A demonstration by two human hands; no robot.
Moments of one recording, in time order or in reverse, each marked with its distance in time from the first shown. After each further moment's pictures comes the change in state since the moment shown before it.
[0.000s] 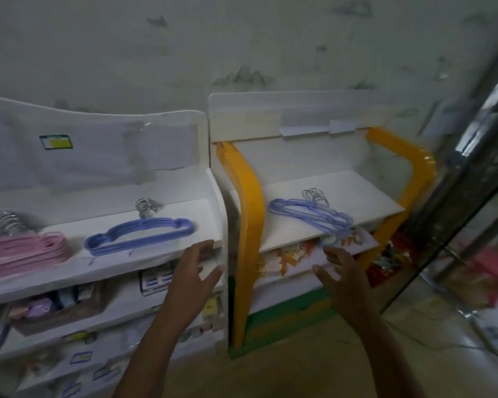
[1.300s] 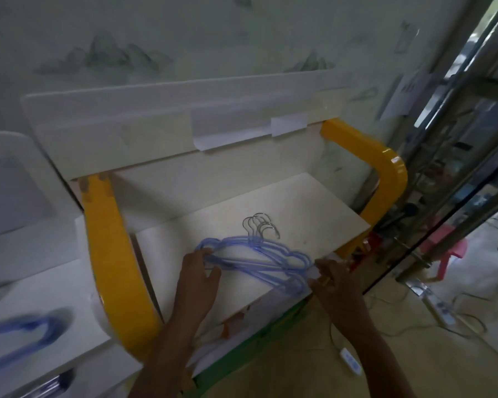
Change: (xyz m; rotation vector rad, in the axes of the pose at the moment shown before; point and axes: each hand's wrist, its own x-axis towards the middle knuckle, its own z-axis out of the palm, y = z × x) left_hand 0.263 -0.031 0.257 0.054 -0.092 -0.061; right_hand 0.240 0.156 -0.045 -0.099 0.033 0.229
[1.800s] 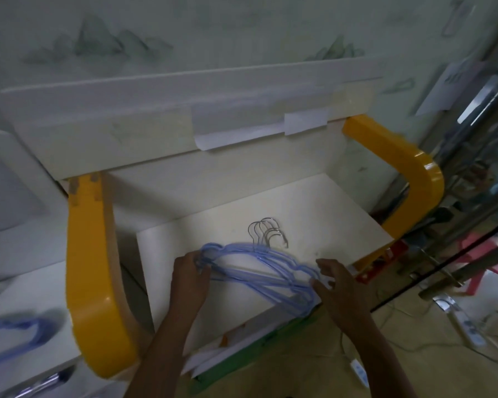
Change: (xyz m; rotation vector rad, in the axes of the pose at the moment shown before) left_hand 0.046 -0.027 0.019 0.133 0.108 -0.138; right_hand 0.065 0.023 0.010 0.051 -0.117 -0.043
